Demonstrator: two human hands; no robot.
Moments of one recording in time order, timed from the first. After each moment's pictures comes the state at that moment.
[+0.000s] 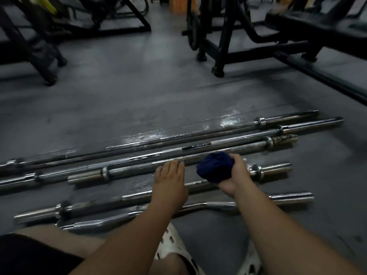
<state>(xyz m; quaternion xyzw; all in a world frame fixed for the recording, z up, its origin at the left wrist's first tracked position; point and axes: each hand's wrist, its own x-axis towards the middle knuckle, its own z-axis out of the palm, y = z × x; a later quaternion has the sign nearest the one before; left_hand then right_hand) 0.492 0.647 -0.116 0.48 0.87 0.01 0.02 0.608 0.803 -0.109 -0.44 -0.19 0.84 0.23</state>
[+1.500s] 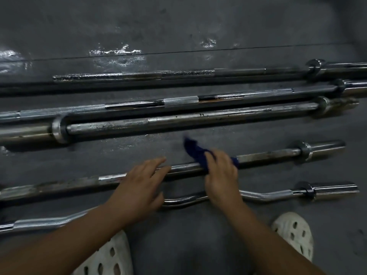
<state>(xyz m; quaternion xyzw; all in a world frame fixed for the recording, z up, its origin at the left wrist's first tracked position) 0.335 0.600 -0.299 0.59 0.77 0.09 0.24 0.516 0.781 -0.331 -0.39 -0.92 0.11 -0.02</state>
